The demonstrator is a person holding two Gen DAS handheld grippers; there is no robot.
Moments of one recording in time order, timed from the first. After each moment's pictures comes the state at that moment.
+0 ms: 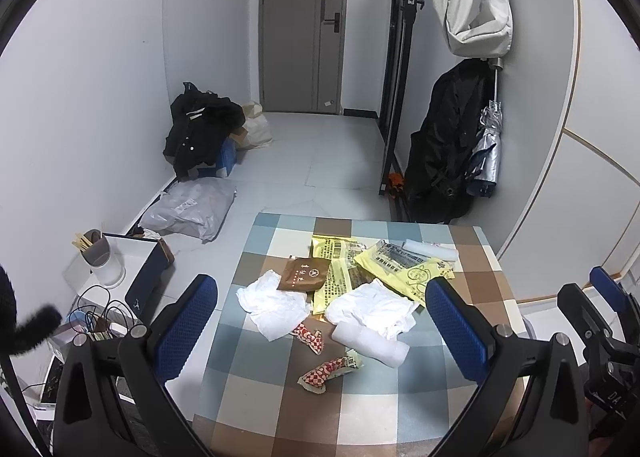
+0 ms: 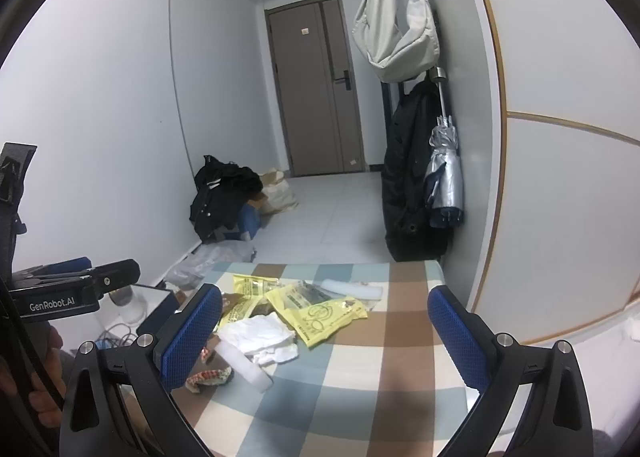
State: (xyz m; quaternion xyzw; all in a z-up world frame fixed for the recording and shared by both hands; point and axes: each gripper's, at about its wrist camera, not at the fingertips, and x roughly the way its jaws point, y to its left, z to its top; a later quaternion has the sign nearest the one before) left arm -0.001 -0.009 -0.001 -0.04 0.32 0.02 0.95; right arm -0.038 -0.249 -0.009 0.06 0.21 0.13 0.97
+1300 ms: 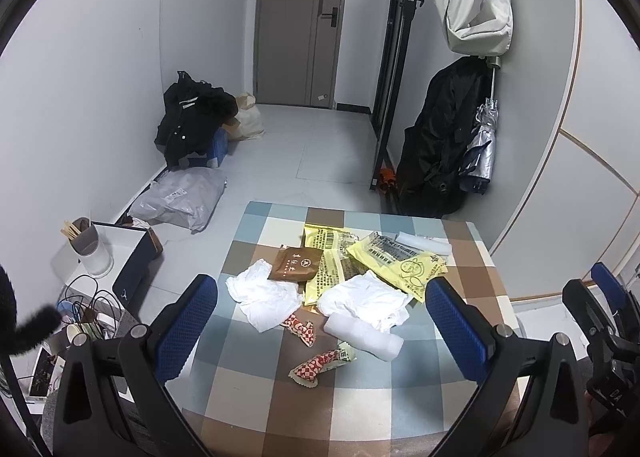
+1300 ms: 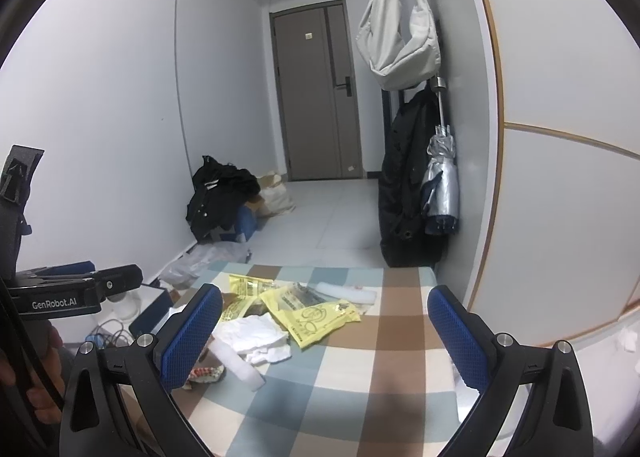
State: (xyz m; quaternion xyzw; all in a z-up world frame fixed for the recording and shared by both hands) left arm -0.001 -0.003 -0.010 -0.06 0.33 0.00 0.94; right arm -0.040 -0.251 -0.014 0.04 0.20 0.13 0.97
